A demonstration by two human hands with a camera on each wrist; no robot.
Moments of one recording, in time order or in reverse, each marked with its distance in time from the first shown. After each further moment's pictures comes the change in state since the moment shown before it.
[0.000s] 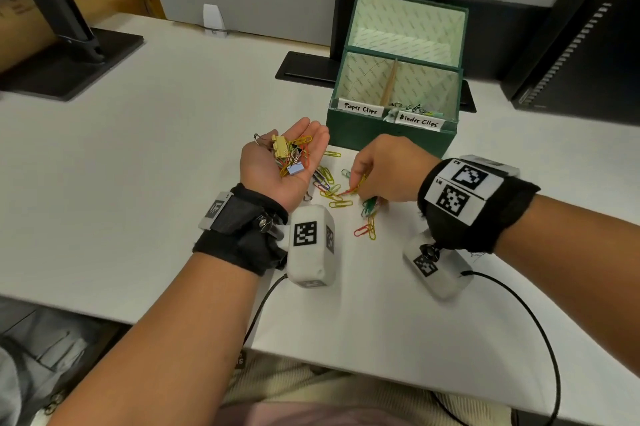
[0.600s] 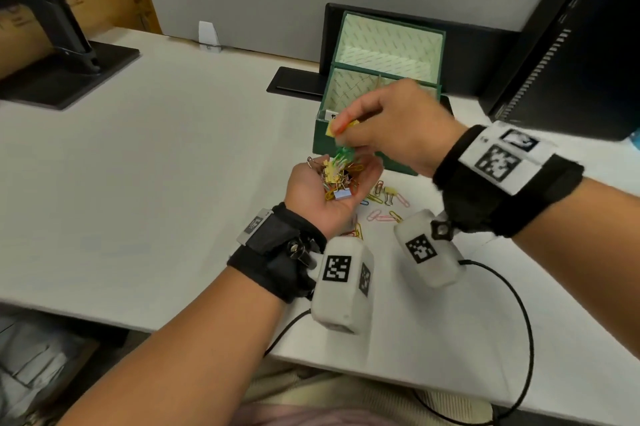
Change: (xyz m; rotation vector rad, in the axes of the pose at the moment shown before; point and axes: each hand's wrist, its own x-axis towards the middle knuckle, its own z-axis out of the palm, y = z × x) left_hand -0.018 -0.061 0.018 -0.010 -0.065 -0.252; right_hand -0.034 -0.017 -0.049 0.588 0.254 -0.155
